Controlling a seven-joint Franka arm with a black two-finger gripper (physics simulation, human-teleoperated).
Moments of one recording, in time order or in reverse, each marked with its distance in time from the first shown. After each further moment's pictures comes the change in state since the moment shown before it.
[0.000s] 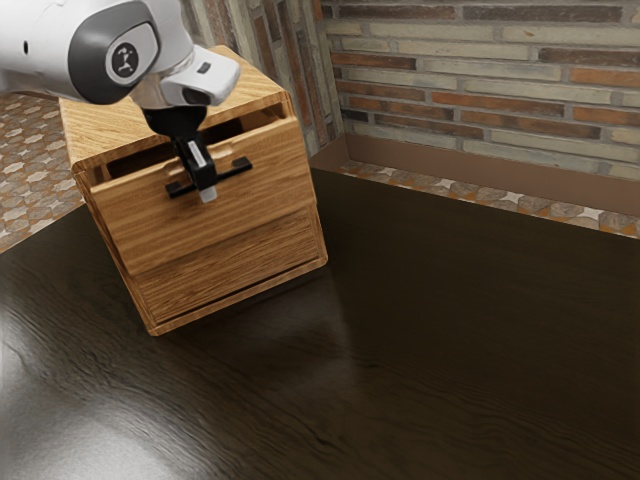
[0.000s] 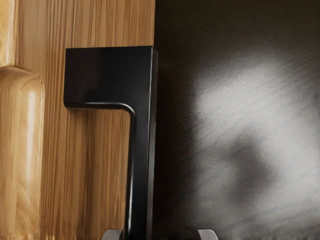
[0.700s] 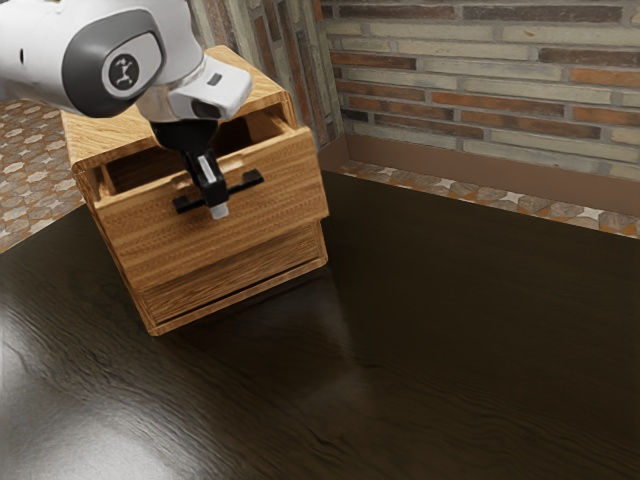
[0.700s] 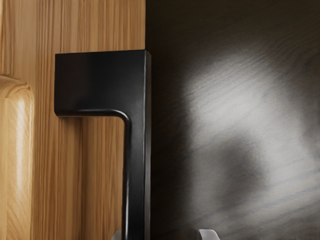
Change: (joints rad) arm -0.084 -0.094 0.002 -0.121 0.005 0.008 -0.051
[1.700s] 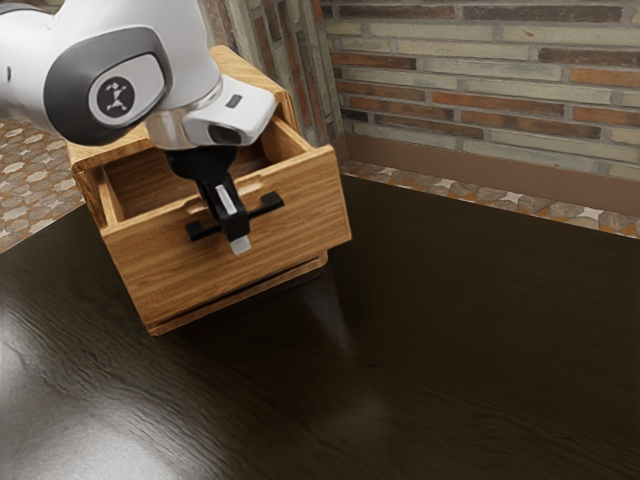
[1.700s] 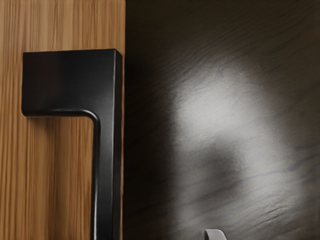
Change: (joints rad) arm -0.036 -0.137 -0.099 -0.160 -0.008 -0.002 -0.135
